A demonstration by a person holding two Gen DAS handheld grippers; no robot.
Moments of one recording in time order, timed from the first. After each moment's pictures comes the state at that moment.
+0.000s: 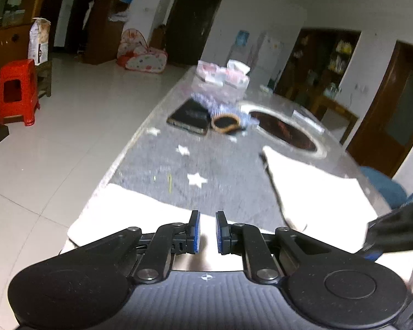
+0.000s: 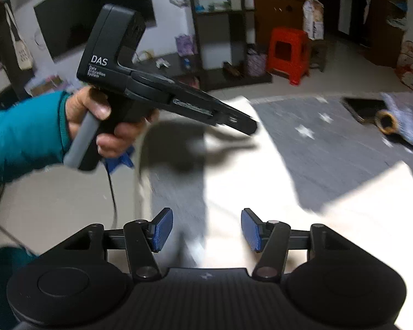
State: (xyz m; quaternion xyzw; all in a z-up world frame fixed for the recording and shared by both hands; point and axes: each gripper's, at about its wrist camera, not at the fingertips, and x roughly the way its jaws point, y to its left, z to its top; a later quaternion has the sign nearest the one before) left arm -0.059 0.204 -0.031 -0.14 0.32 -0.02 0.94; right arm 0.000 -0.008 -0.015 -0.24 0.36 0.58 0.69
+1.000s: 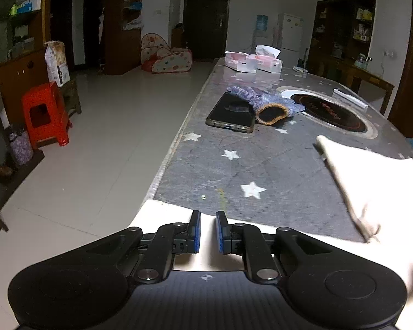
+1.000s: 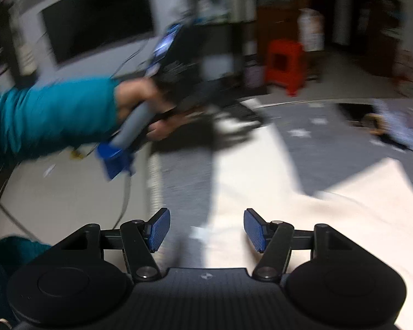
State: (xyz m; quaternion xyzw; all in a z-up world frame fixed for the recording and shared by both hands) left arm -0.019 0.208 -0.037 -0.06 0.33 0.04 0.94; right arm -0.024 -0.049 -0.003 -0.21 0.33 0.58 0.71
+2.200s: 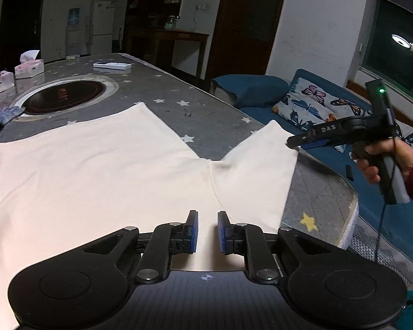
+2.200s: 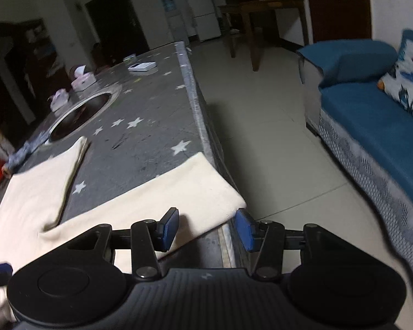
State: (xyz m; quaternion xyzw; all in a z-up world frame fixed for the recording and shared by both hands) left arm -0.048 -0.072 -0.039 0.04 0.34 -0.34 0.88; right arm -0.006 -0.442 -0.061 0.16 0.38 -0.02 0.91
